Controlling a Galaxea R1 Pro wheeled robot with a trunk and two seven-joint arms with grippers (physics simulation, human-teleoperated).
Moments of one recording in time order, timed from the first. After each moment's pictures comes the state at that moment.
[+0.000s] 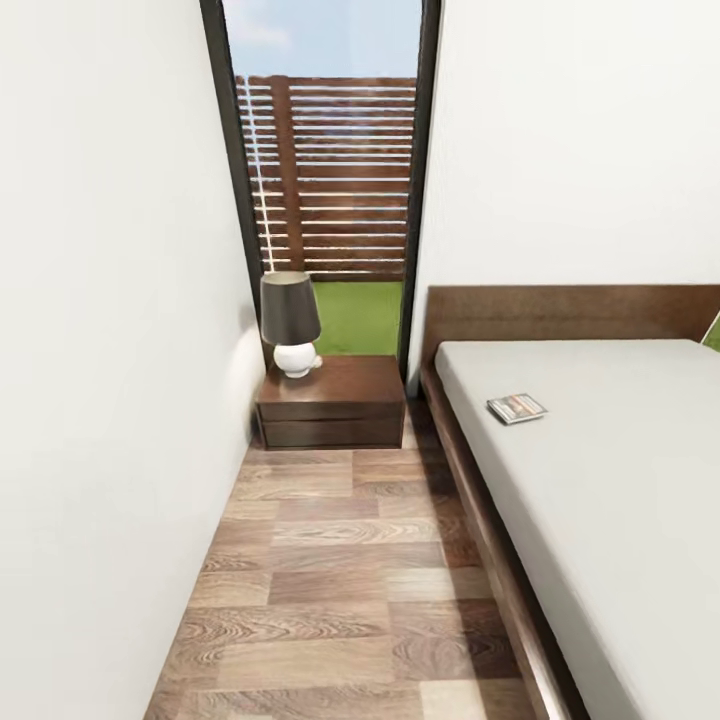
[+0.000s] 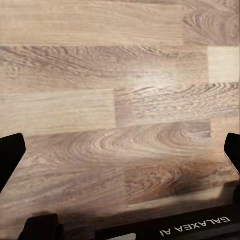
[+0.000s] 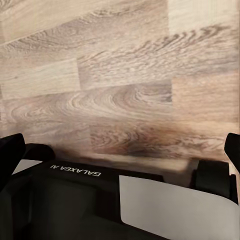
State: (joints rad) left arm -0.40 -0.01 -0.10 -0.02 0.15 -0.15 -0.24; right arm -0.39 -0.19 -0.47 0.00 0.28 0.06 0.65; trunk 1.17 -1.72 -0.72
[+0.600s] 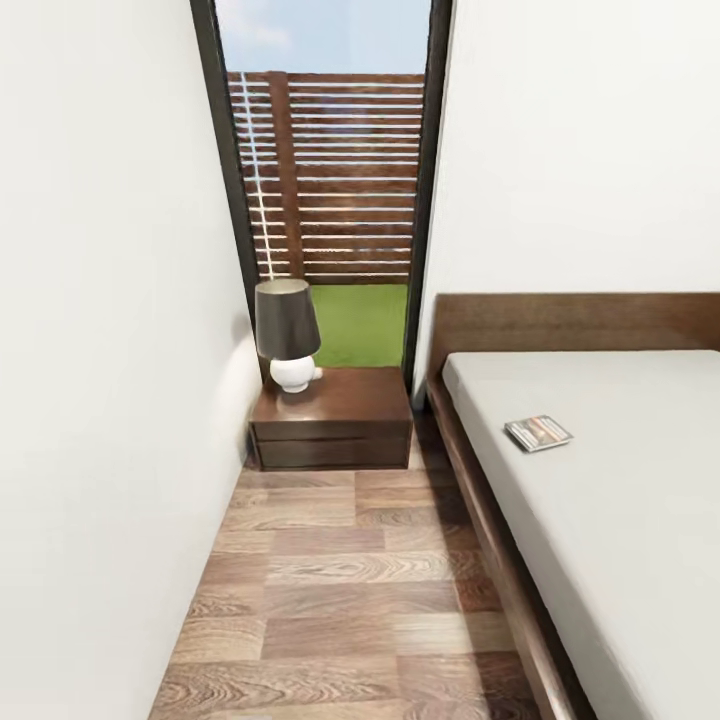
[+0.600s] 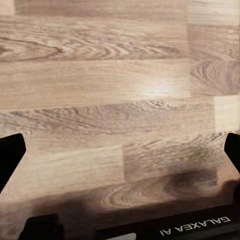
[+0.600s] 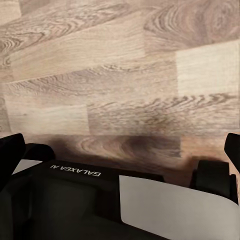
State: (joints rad) left arm -0.40 -0.01 -0.10 -0.02 0.15 -0.15 -0.24; right arm -0.39 -0.19 -0.47 0.00 0.28 0.06 0.65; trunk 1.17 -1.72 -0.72
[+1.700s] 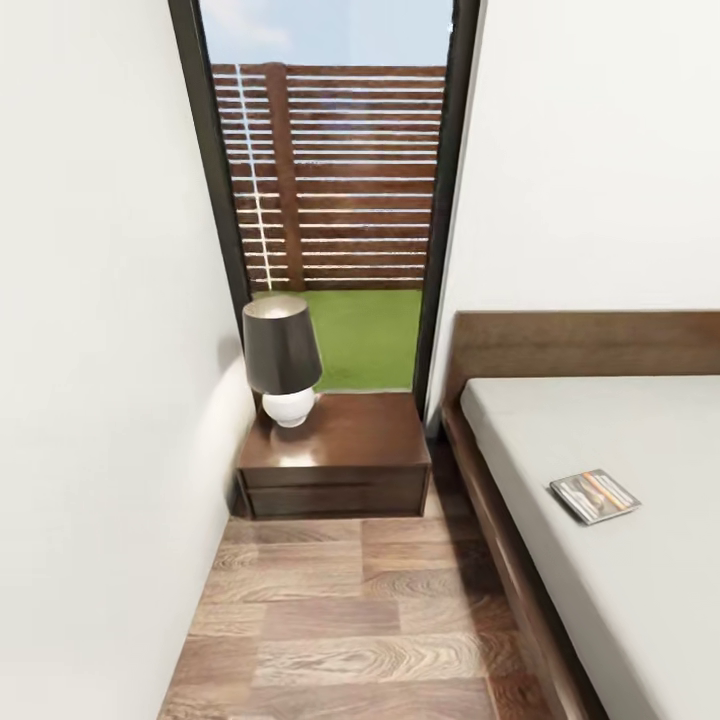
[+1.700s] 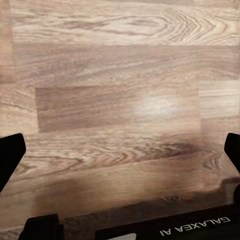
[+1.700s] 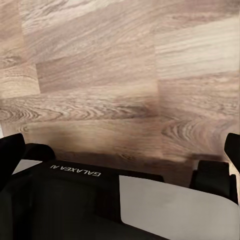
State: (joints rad) left arm -0.40 -0.01 -0.10 -0.02 0.15 -0.15 -0.24; right arm -0.39 -0.19 -0.47 0.00 0.28 0.06 0.65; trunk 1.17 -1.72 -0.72
